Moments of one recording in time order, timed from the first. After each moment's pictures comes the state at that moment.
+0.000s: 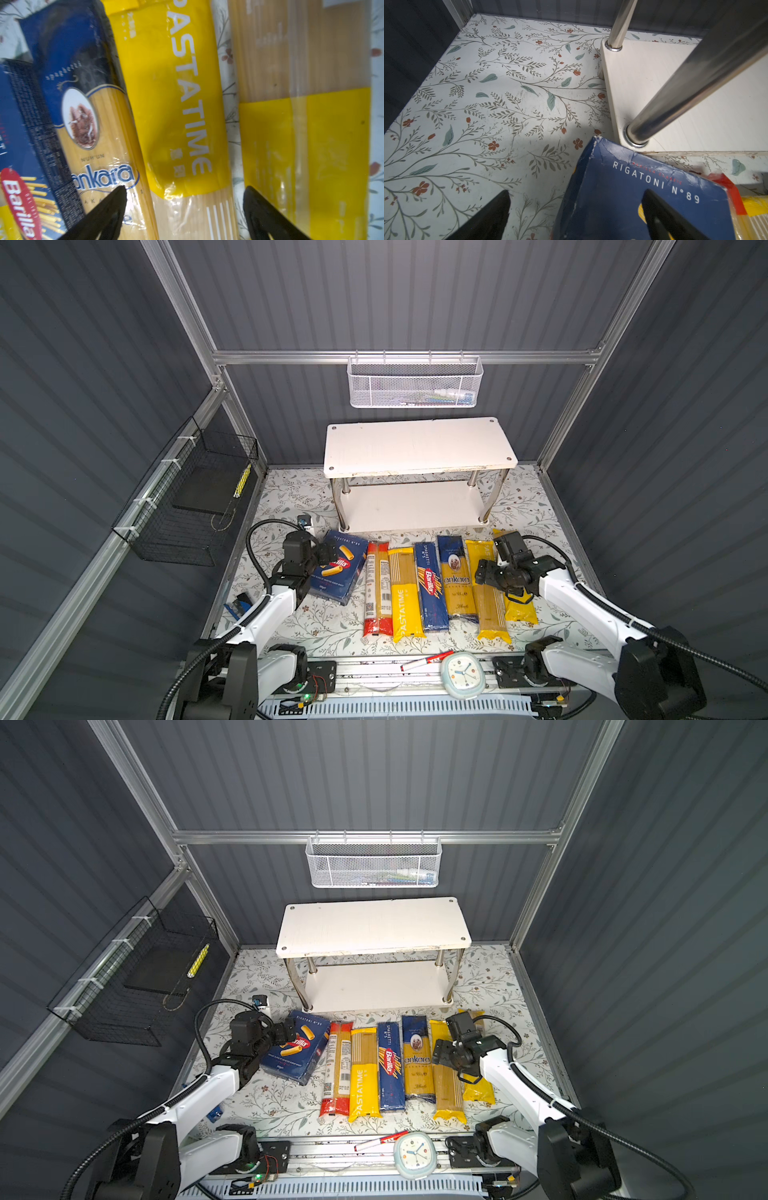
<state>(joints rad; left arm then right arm) -0.16 1.13 0.45 0.11 -0.06 -0.13 0.32 1.16 0.62 -0.66 0.02 0.58</state>
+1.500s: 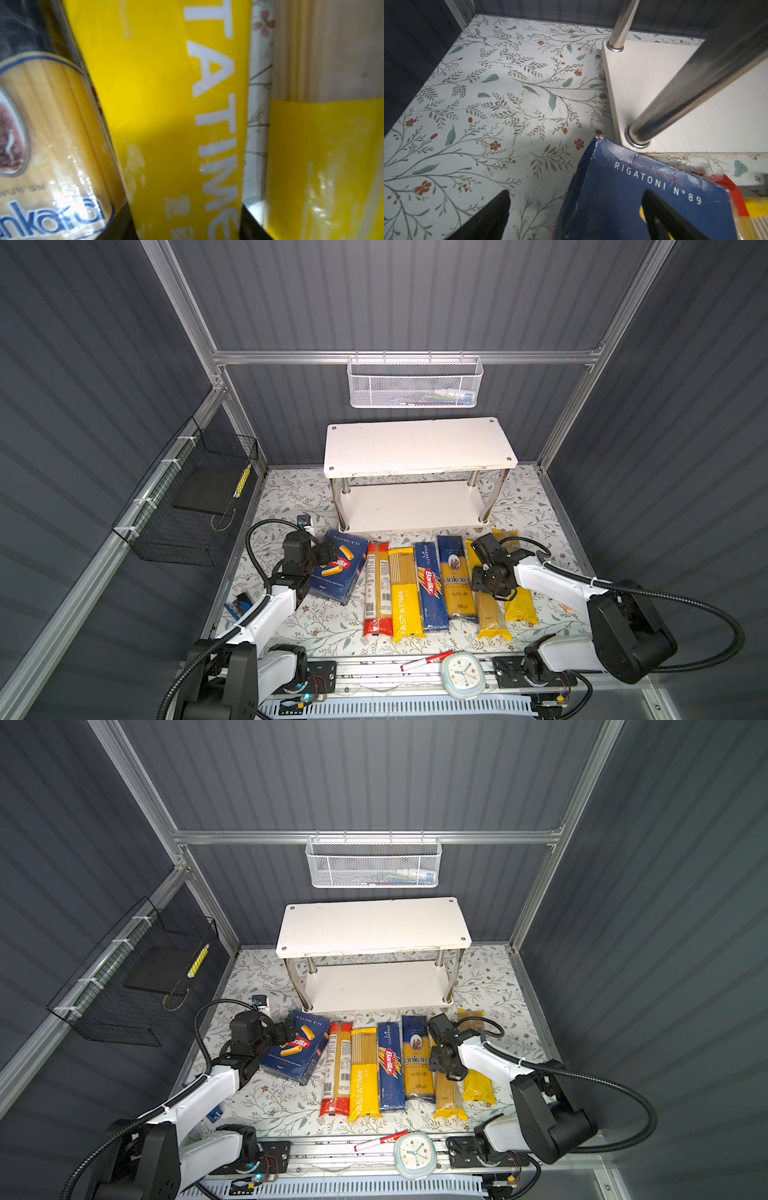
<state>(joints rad) -0.16 1.13 0.46 0.11 -0.07 -0.13 0.44 1.37 0.65 -0.63 0.13 0.62</state>
